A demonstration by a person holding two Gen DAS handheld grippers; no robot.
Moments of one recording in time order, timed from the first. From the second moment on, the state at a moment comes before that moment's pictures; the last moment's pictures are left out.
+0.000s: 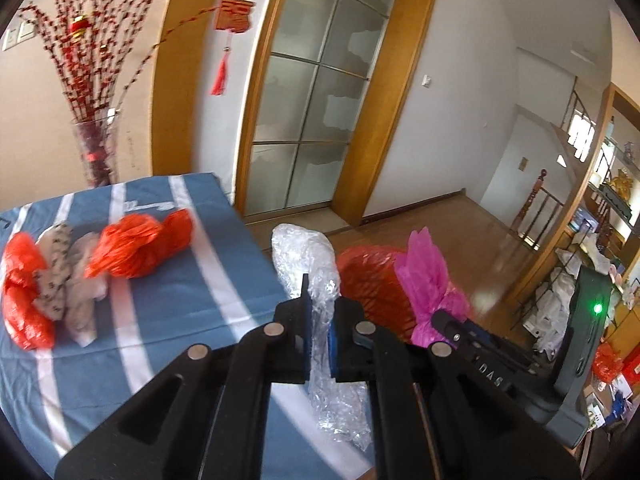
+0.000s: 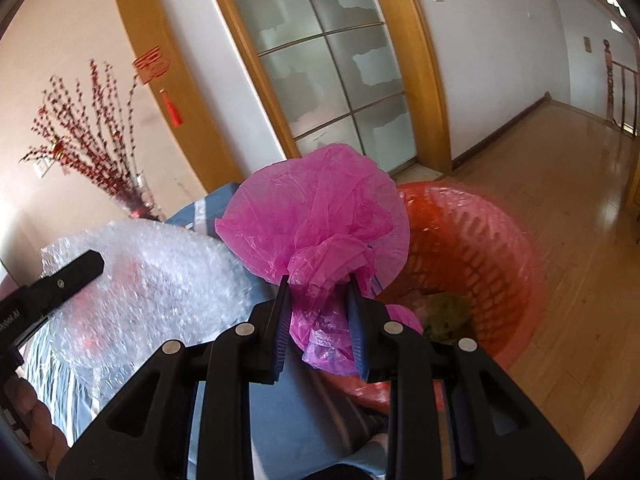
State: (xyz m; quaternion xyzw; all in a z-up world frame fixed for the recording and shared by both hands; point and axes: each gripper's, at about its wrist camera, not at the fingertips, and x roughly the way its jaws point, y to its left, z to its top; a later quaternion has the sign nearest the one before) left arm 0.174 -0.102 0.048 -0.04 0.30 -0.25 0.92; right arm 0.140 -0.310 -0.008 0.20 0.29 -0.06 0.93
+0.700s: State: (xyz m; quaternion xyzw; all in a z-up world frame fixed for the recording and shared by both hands) left arm 0.209 -0.199 0.020 -0.03 0.32 -0.30 0.90; right arm 0.145 -0.378 -0.015 0.24 0.27 -0.11 0.93
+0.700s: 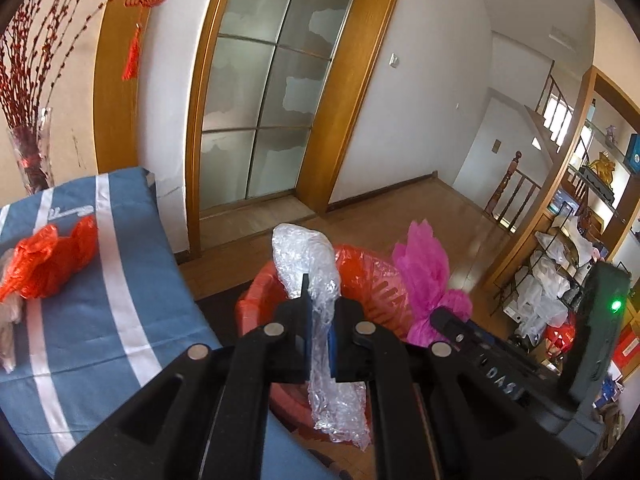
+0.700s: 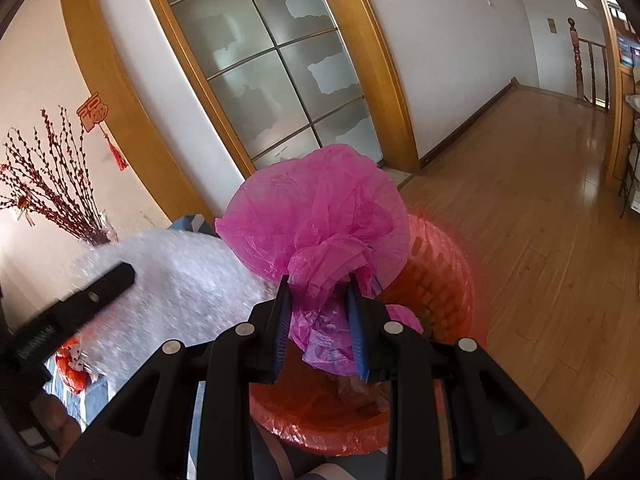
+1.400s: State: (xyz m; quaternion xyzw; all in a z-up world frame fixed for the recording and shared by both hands) left arm 0.233 -0.217 -0.032 -0.02 0.39 -0.28 0.88; right arm 0.147 -0.392 -0.013 0.26 0.26 -0.12 0.92
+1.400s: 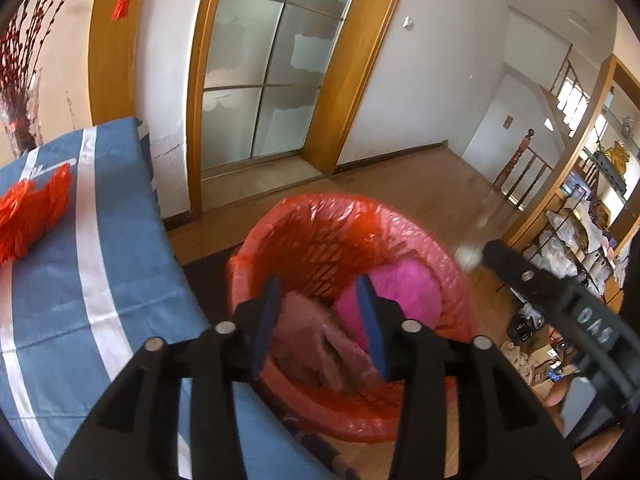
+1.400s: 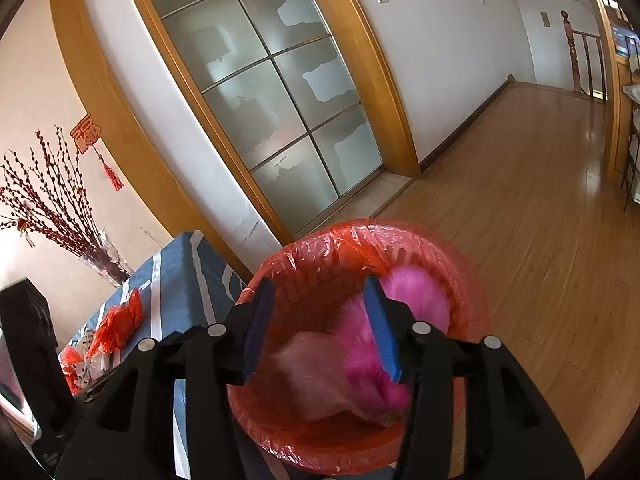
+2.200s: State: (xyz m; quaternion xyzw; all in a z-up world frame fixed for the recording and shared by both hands) left arm 0.217 -0.050 -0.041 0.01 0.39 -0.11 0.92; right arm 0.162 -0.327 -0.007 0.19 0.27 -0.10 0.94
